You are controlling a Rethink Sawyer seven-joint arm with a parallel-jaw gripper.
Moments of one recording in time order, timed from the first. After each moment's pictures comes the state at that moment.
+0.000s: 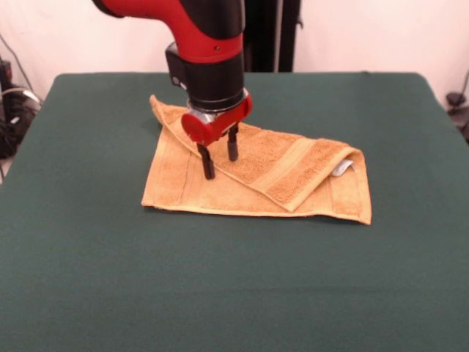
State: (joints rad) arm -0.41 -0.46 0.08 1.75 0.04 0.29 0.45
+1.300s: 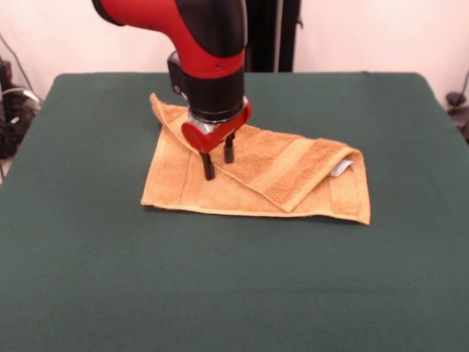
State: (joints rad) arm -0.33 -0.40 -0.01 1.67 0.09 0.38 0.45
